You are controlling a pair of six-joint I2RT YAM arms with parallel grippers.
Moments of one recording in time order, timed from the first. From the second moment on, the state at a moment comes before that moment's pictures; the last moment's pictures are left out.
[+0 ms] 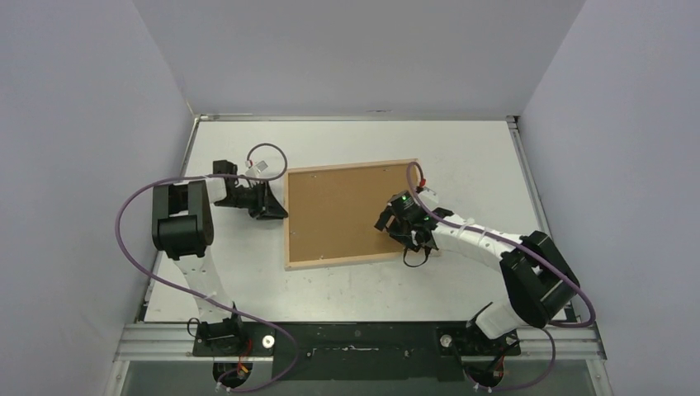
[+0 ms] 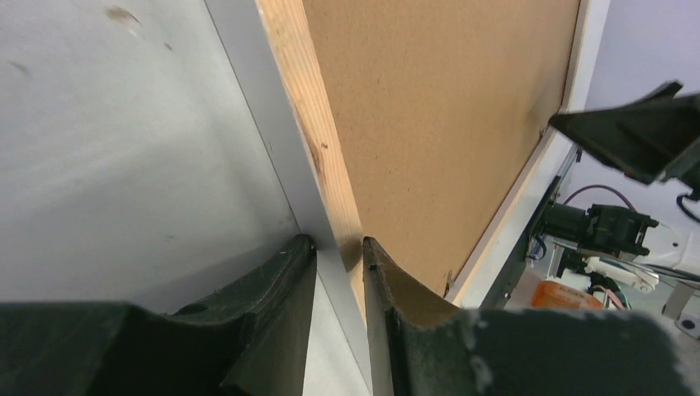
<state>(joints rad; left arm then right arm) 0.11 2.02 1.17 -0.45 0.92 0.00 0.69 1.49 0.83 -0.35 0.24 1.12</state>
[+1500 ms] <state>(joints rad) -0.02 2.53 2.14 -0.73 0.88 0.09 0.65 1.38 0.70 -0.31 0.11 1.14</state>
